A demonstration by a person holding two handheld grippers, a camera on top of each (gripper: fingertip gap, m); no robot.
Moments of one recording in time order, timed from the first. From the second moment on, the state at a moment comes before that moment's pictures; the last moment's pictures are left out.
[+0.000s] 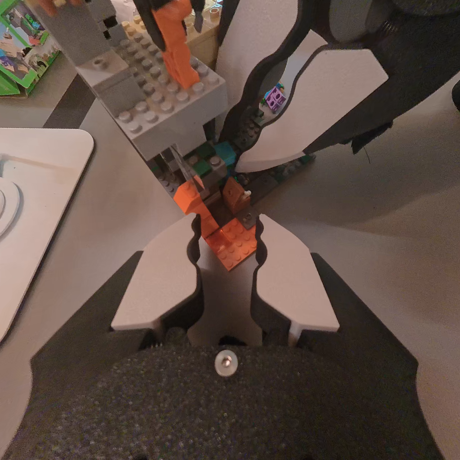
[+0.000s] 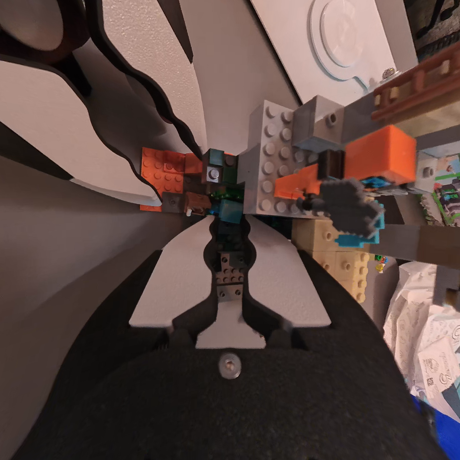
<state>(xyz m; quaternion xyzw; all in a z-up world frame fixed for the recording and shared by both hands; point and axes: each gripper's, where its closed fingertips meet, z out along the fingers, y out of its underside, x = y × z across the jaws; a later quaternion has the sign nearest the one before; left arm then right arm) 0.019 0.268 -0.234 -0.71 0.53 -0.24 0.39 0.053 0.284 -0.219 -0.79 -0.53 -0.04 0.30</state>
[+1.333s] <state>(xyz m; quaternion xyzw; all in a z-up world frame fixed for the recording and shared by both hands) 0.013 0.295 -0.244 -0.76 0.49 -0.20 0.38 0.052 0.289 -0.218 -0.78 -0.54 -0.06 0.29</state>
